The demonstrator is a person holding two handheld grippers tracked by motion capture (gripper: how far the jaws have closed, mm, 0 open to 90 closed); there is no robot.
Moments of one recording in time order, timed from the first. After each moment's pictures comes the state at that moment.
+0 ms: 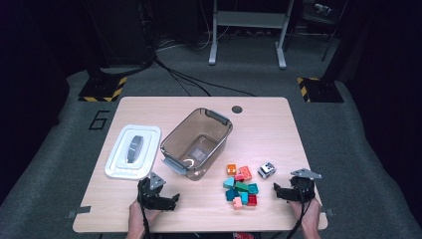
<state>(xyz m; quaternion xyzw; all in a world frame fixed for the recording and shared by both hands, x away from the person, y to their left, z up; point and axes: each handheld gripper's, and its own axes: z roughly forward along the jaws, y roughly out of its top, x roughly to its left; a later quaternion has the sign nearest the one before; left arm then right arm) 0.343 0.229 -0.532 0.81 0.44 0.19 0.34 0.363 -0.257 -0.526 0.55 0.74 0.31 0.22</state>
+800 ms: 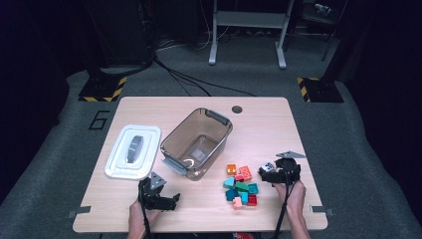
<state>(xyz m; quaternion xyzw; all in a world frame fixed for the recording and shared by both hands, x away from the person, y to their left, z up) 0.343 0.227 -0.532 0.81 0.44 0.19 0.34 0.405 -0.209 -0.490 0.56 0.73 0.32 0.20</state>
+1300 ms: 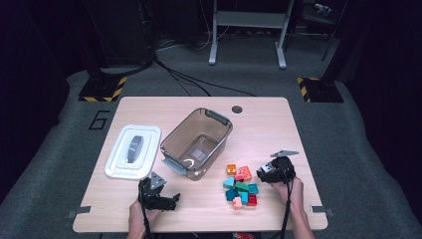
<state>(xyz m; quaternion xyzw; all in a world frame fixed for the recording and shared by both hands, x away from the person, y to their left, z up) 0.343 0.228 -0.532 0.81 0.44 0.19 0.34 0.425 -0.211 -0.512 0.51 0.79 0.31 0.15</state>
